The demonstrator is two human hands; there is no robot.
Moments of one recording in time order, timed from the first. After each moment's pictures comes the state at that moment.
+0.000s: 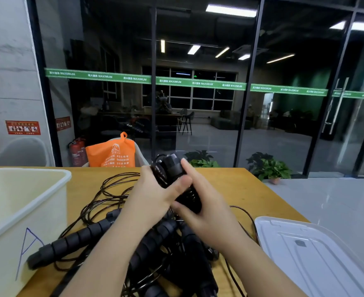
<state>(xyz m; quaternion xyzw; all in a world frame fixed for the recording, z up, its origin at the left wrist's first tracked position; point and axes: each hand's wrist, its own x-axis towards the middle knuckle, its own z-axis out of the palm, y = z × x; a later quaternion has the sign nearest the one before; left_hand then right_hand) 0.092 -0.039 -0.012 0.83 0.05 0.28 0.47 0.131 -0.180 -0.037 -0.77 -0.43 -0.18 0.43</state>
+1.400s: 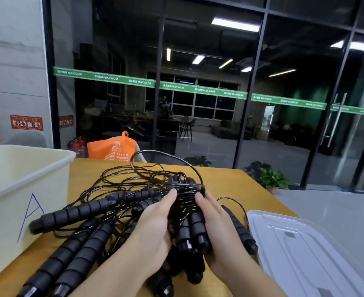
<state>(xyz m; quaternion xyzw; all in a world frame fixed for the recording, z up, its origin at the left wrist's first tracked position) 0.058 -0.084 -0.075 0.48 0.06 0.08 0.87 0.095 -0.195 -0.082 -0.55 -0.16 0.15 0.80</state>
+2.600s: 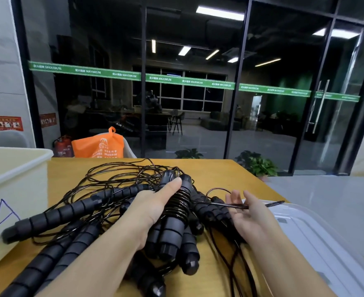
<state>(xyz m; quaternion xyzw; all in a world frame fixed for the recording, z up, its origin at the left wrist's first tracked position) 0.076 -0.075 -0.055 0.66 0.15 0.02 0.73 0.149 -0.251 -0.070 -0.20 0.15 0.03 0.97</state>
